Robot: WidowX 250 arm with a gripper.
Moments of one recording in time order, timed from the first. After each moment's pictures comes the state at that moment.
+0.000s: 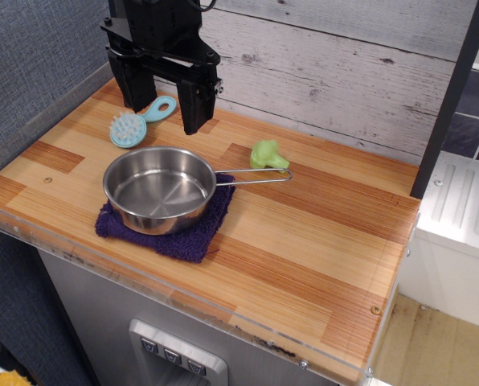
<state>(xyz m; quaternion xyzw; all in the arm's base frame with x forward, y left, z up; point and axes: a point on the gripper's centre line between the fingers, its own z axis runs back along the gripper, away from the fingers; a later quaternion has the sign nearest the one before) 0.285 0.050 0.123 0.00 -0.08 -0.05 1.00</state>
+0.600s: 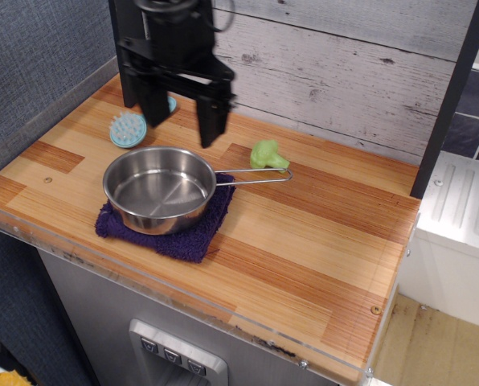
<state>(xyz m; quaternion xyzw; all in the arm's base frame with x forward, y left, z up) 0.304 0.041 0.100 -0.01 -0.05 -0.04 1.00</state>
